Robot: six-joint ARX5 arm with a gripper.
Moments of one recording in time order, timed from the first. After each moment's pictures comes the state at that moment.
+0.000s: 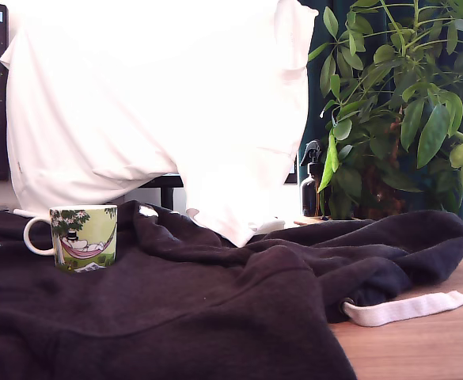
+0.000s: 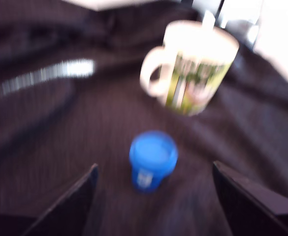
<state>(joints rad) -0.07 0.98 0.01 0.52 0.13 -0.20</state>
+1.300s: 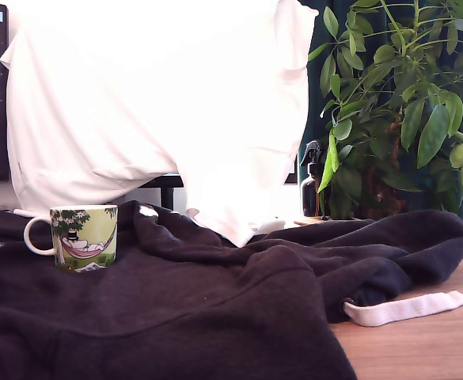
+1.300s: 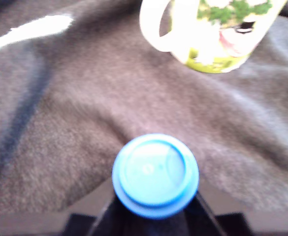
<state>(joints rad) -0.08 1.32 0.27 0.52 0.15 -0.05</state>
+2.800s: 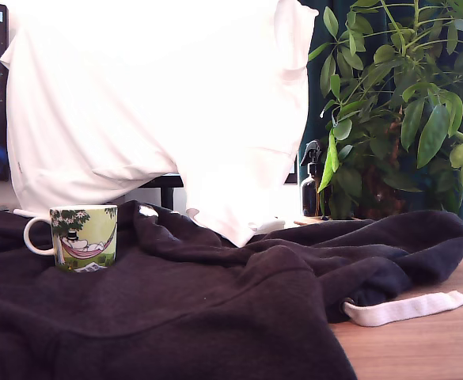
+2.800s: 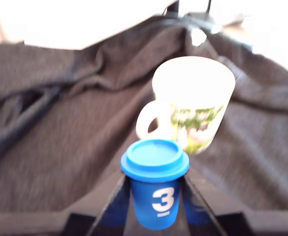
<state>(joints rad) -0.08 1.04 0.35 0.46 0.20 -0.02</state>
